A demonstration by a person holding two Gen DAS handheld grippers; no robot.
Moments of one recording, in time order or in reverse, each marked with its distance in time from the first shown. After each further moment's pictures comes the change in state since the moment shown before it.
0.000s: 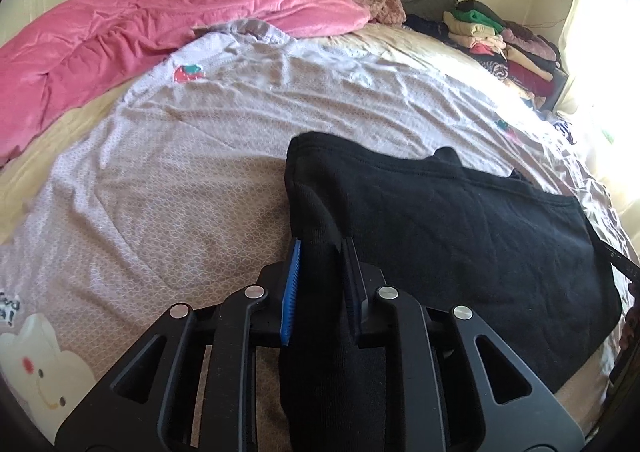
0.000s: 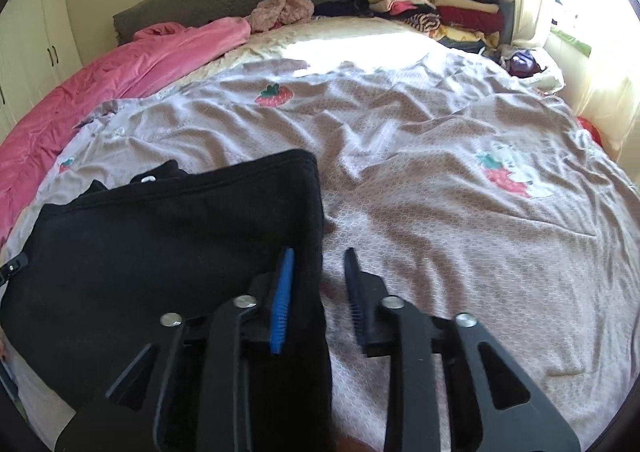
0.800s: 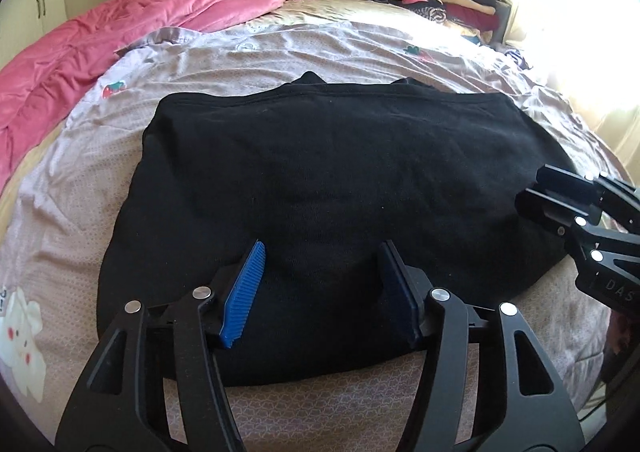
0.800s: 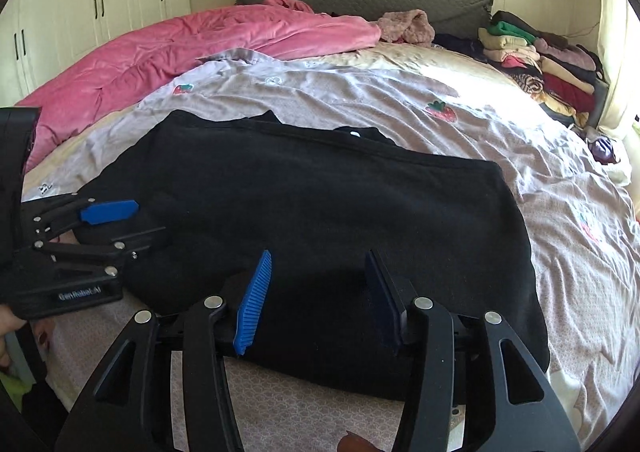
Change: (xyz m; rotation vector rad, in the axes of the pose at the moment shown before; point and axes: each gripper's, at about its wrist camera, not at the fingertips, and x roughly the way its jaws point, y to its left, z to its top) left arm -0.015 -0.096 -0.061 0.234 0.077 -0.081; right arm -0.042 0.133 -0.051 -0.345 -0.003 0.207
